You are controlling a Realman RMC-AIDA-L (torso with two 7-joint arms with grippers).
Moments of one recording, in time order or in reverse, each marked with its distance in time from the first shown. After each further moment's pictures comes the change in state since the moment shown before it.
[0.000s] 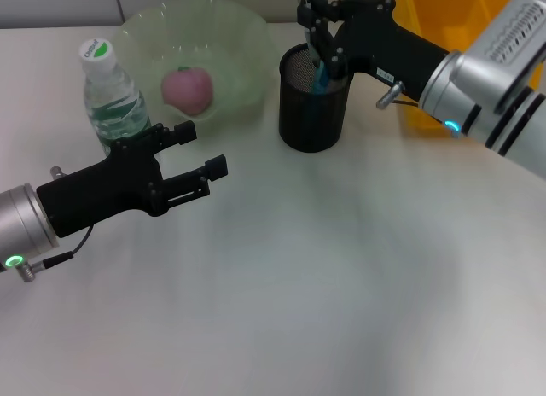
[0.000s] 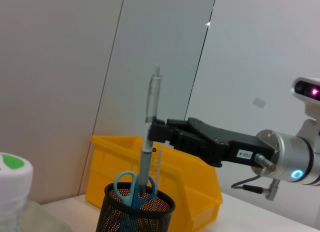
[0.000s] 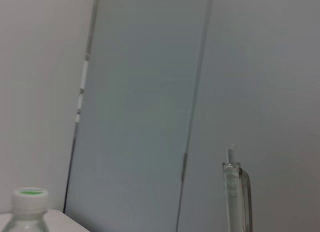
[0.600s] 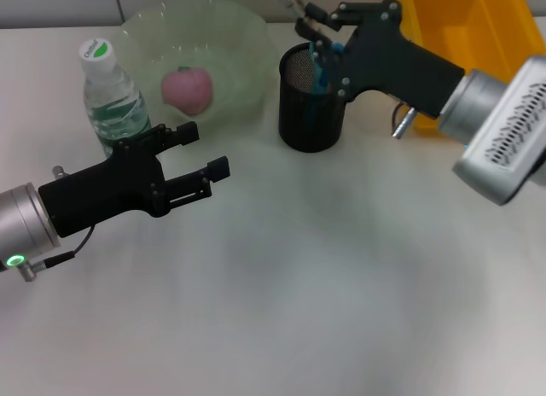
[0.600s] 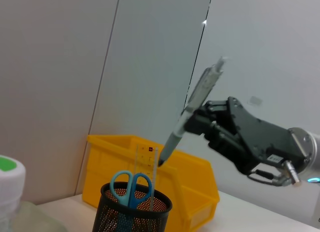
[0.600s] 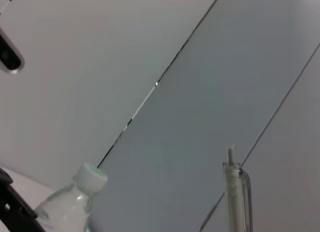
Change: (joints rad) left arm -0.004 0.000 0.004 0.000 0.004 0.001 0.000; right arm -0.063 -0.001 -0.053 -0.037 -0.029 -0.187 -0.439
